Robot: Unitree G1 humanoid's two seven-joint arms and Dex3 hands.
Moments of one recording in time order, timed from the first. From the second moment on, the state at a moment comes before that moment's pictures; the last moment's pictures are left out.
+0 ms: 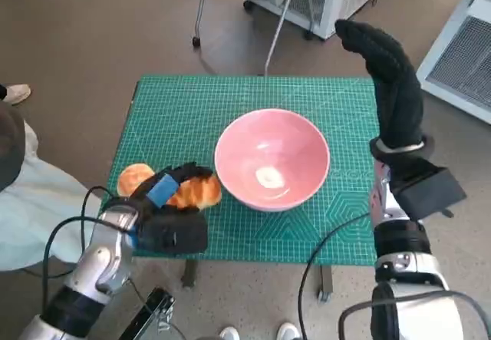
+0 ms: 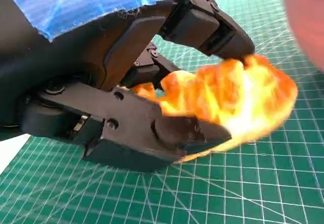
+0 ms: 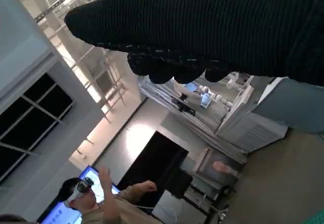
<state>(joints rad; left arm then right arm) -0.37 0.61 -0.40 0.15 0.80 0.23 -0.33 -0.96 -0.20 -0.15 1.03 0.11 -1.07 0.29</state>
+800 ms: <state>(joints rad) -0.47 0.62 -0.15 -0.05 0.71 0.28 -0.32 -0.95 -0.20 -0.15 1.03 0.11 -1.06 0.27</state>
